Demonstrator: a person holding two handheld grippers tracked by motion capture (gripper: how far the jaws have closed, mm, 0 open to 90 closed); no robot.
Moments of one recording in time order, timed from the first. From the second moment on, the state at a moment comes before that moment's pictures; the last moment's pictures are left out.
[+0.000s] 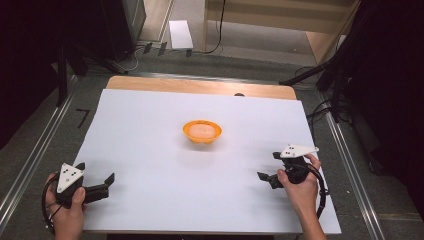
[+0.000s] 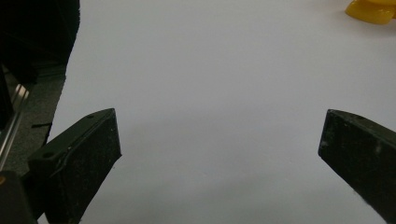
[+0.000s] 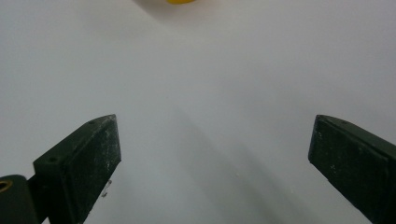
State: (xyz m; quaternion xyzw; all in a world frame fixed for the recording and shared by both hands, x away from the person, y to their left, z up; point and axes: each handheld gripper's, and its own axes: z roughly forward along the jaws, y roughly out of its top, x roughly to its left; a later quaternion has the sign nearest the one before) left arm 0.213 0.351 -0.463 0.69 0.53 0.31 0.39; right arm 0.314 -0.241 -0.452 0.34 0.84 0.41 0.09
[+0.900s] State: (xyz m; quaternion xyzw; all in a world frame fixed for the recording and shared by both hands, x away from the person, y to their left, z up) left arm 0.214 0.350 -0.463 0.69 0.53 0.31 0.39; right arm 0.257 -0.317 -0.479 0.43 0.78 0.45 0.11
